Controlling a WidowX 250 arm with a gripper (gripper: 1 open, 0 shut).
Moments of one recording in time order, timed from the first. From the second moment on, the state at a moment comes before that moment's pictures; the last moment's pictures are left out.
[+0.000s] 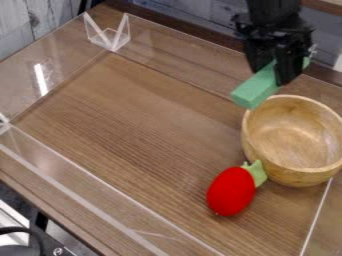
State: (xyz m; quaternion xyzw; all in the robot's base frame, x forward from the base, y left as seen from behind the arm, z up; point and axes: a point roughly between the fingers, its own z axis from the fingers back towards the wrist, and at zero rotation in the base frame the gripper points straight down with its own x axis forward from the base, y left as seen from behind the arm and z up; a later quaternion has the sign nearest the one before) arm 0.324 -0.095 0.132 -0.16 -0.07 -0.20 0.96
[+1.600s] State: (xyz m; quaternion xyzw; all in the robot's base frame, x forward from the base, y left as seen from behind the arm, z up) arm 0.333 -0.116 0.058 -0.13 0.01 -0.19 0.97
